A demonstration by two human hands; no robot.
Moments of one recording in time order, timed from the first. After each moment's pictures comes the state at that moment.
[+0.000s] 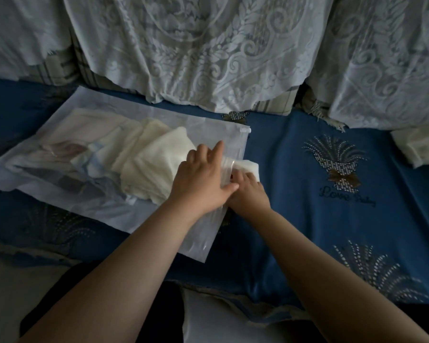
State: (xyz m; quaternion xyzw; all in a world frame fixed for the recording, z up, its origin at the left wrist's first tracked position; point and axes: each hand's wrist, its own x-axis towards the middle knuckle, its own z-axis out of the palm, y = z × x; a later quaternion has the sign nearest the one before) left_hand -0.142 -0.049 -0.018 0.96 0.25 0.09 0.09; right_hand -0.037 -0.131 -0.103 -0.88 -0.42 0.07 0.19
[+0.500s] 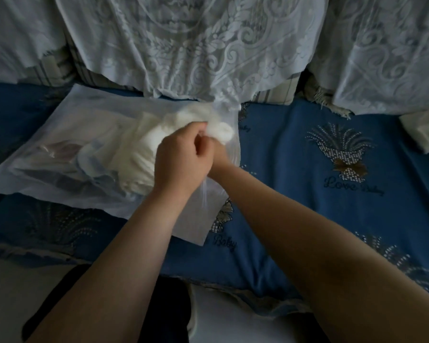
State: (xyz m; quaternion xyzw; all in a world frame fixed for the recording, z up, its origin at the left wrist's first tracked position) left_hand -0.148 -0.036 0.008 0.87 0.25 0.38 0.19; right_hand -0.043 -0.041 -0.058 -0.79 -0.47 0.10 0.38
